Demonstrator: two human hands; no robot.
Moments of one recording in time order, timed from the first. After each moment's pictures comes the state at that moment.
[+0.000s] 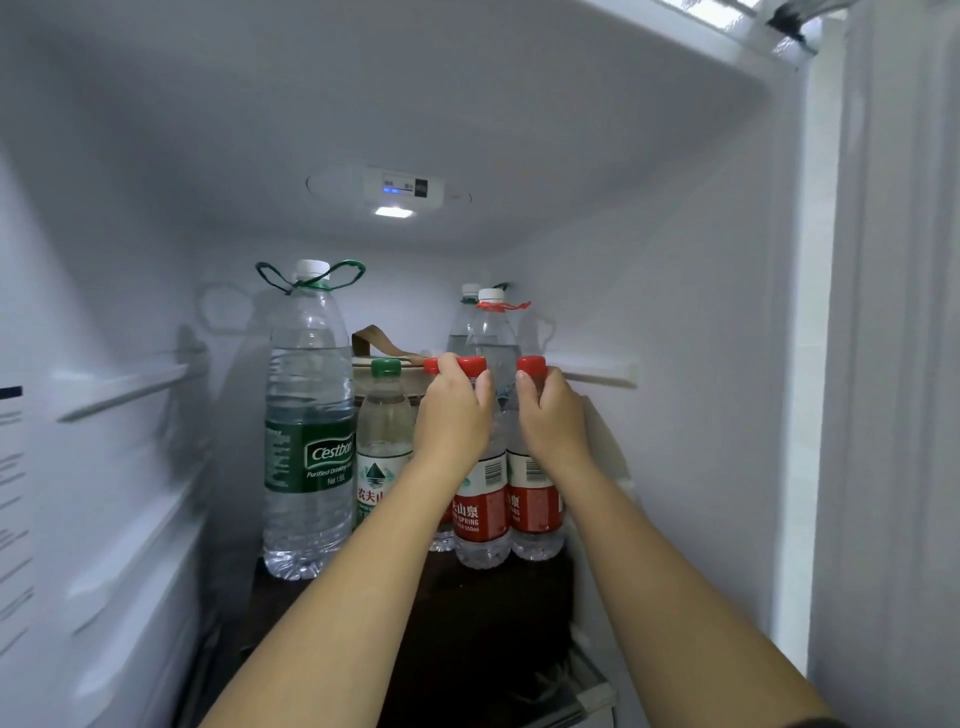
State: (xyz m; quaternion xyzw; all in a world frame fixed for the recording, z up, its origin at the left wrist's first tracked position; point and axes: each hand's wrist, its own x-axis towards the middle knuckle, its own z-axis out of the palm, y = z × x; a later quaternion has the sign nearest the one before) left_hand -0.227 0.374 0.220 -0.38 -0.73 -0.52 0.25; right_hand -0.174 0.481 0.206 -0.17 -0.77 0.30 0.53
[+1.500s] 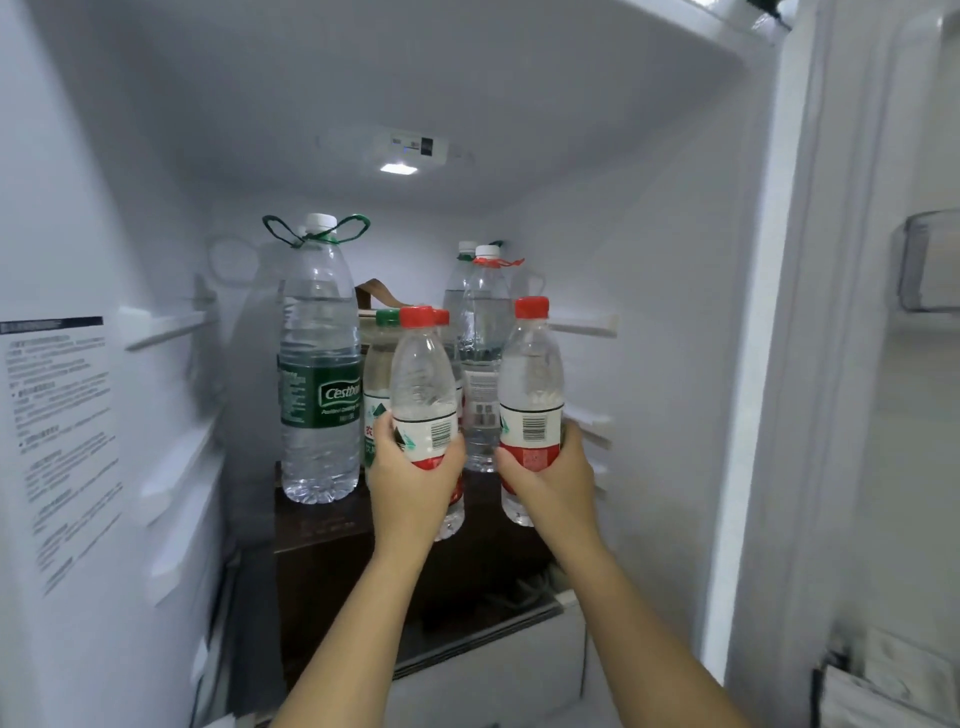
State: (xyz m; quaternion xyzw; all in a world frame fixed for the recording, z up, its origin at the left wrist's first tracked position) left_hand -0.188 0.298 0.110 -0.29 -0.63 -0.70 0.17; right_hand -0.090 0.404 0.111 -0.16 -0.71 0.47 0.50
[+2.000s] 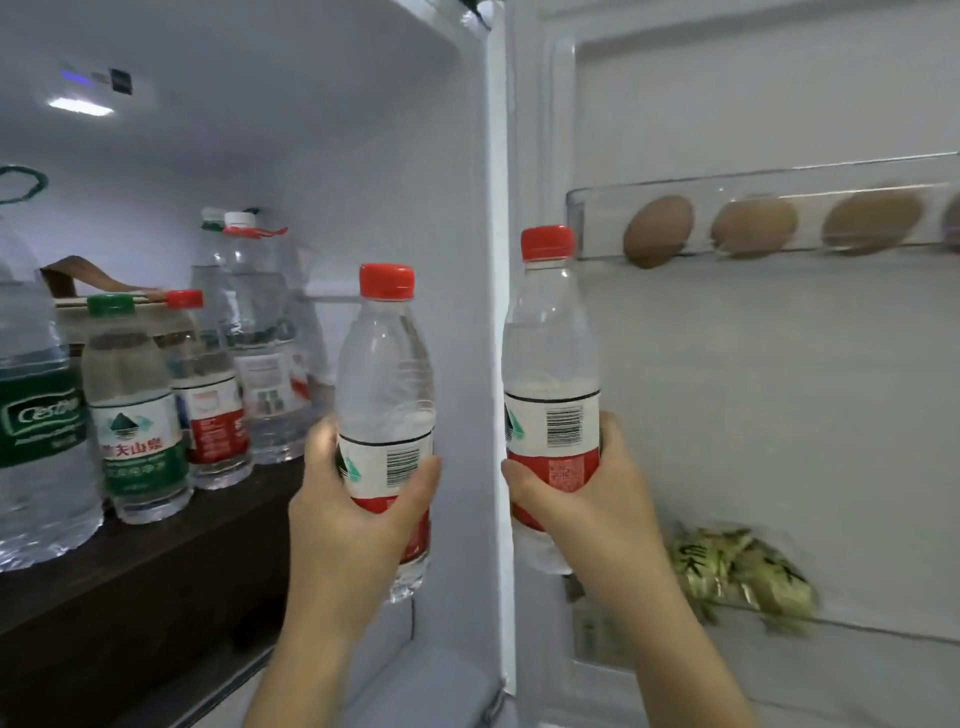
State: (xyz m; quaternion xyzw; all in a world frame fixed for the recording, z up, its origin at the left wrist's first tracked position) left_hand -0.050 0.268 0.118 -0.49 -0.51 -0.70 -0.02; right_hand 0.119 0.333 0.121 -0.31 -0.64 0.40 0.58
